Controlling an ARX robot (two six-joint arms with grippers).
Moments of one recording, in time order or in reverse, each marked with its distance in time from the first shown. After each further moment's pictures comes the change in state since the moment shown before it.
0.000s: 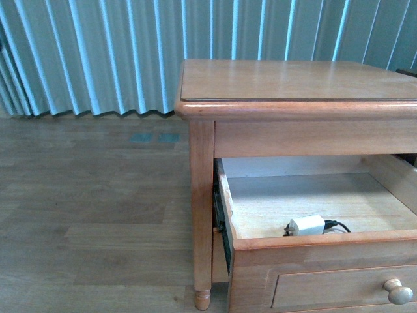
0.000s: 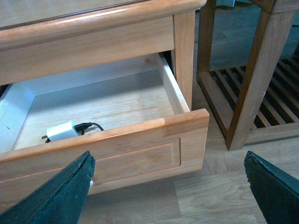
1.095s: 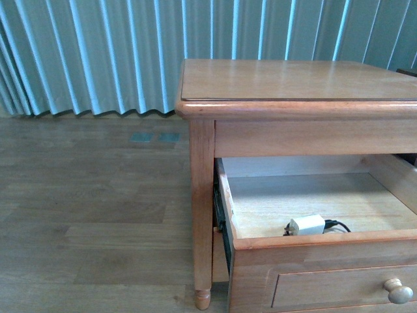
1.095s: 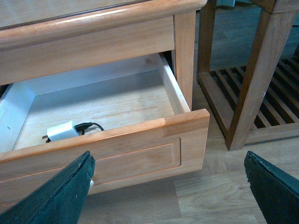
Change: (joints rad) left arm 0.357 -0.516 -0.375 -0.164 0.657 0.176; right arm 0.000 0.000 0.000 0.000 0.000 0.000
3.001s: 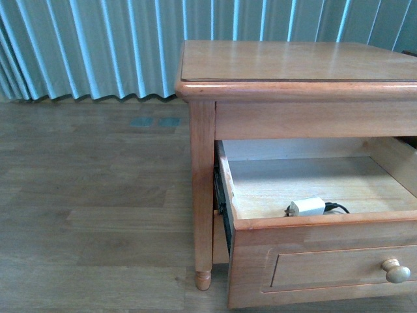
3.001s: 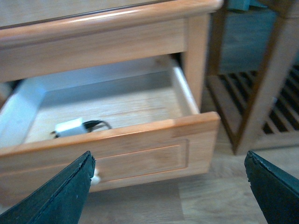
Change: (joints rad) left arm 0.054 -0.503 -0.082 -0.408 0.026 0.005; right arm -0.016 0.014 0.000 0.001 -0.079 -0.041
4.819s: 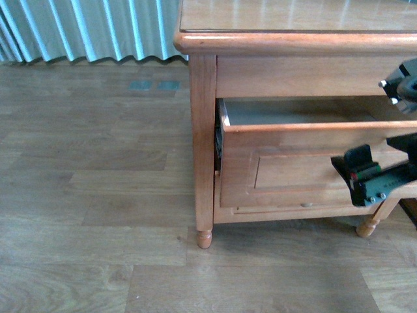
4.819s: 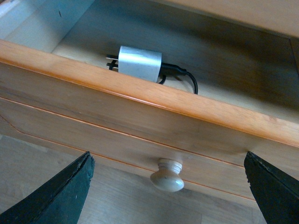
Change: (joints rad) left arm 0.000 0.000 0.000 0.000 0.000 0.003; right arm 0.676 1.093 0.437 0.493 0.426 -0.182
